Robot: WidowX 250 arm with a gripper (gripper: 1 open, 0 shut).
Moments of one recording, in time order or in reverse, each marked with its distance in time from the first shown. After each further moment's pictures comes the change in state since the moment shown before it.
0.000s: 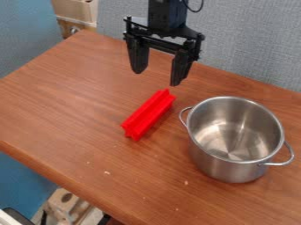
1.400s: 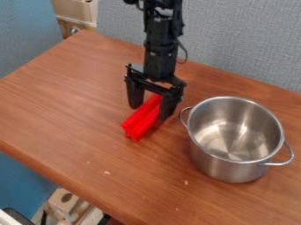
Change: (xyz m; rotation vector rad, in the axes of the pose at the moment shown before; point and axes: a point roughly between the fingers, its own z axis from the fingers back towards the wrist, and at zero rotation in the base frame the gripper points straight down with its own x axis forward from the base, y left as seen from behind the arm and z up) arm 0.029 0.028 -0.093 -0.017 0.148 -0.082
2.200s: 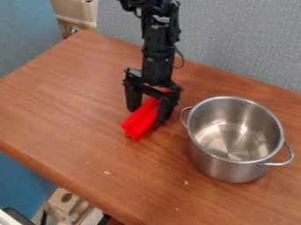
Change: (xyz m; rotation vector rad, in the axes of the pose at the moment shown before) arm 0.006 0.007 -0.008 0.008 -0.019 0.001
